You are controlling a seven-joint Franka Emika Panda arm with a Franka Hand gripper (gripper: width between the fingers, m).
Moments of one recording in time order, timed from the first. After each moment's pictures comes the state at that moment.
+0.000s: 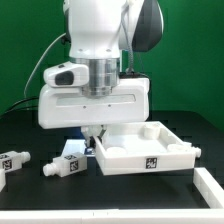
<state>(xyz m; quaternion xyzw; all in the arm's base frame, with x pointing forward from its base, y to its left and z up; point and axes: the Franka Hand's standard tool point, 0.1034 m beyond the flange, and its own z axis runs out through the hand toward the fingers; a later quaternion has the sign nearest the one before) 0.499 -0.047 0.062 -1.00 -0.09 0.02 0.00</state>
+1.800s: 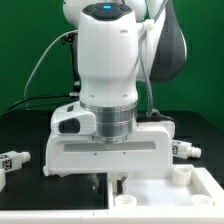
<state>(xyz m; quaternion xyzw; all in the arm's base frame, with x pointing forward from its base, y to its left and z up) 0.569 -0.020 0.007 -1.00 0.00 0.06 0.01</state>
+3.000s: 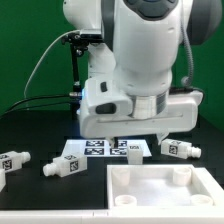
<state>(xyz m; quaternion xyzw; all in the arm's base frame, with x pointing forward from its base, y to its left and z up) 0.489 0.034 0.064 -0.95 -0.06 0.30 0.03</state>
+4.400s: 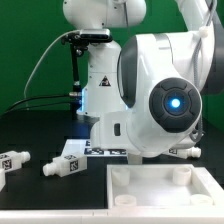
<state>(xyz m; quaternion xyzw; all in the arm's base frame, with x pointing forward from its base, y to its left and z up) 0.422 0.047 0.027 -0.87 -0.01 0.49 -0.01</state>
